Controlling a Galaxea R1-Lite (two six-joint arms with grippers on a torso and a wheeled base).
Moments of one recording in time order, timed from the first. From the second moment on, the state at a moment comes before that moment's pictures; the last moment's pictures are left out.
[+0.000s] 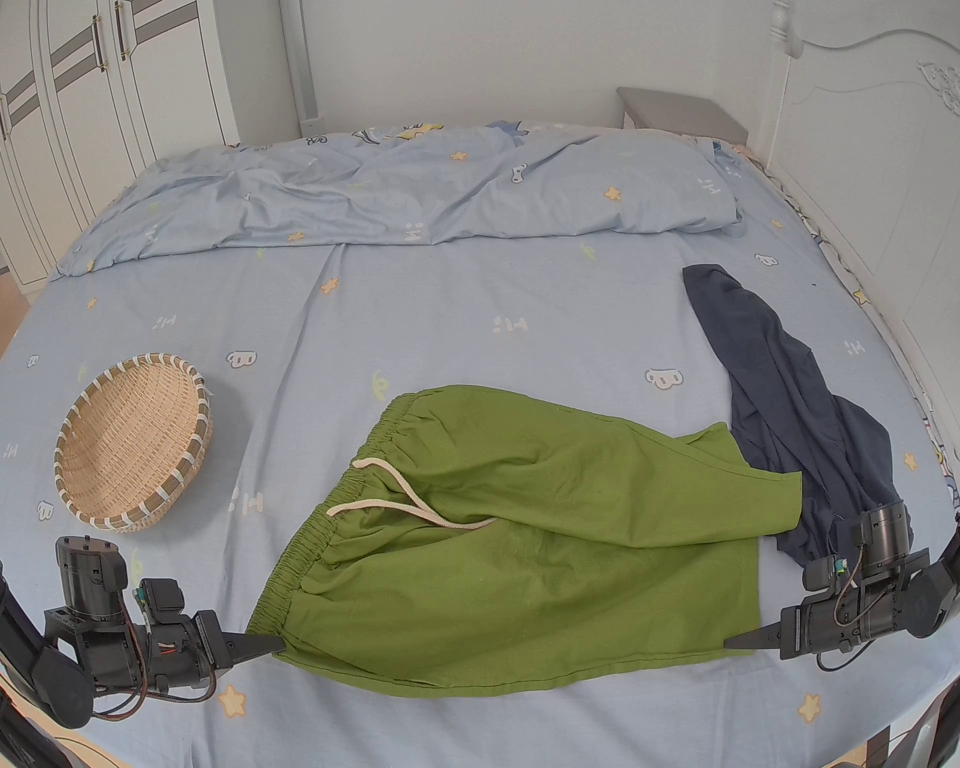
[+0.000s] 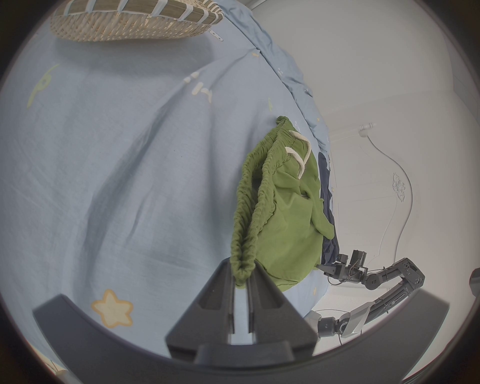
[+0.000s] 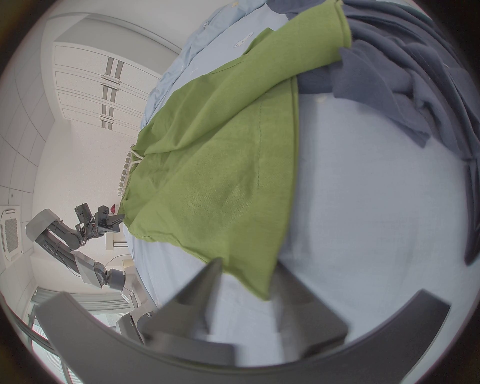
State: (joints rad) left arm -0.02 1.71 -0.02 -1.00 -0.62 -0.60; right arm 0.03 1.84 -0.24 -0.57 0.64 0.10
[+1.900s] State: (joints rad) left arm 0.06 1.12 -0.02 -0.12 -0.63 -0.34; right arm 0.15 1.59 -0.10 -0.21 0.63 0.16
